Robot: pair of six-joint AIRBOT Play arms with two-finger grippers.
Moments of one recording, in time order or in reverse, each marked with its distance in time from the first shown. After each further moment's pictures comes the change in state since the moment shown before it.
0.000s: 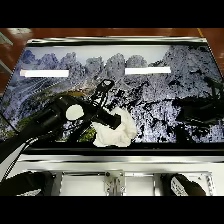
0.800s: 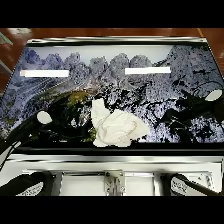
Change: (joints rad) left arm 0.489 0.144 -0.600 -0.397 -0.097 0.192; right arm 0.000 -0.299 -0.146 0.163 -0.201 -0.093
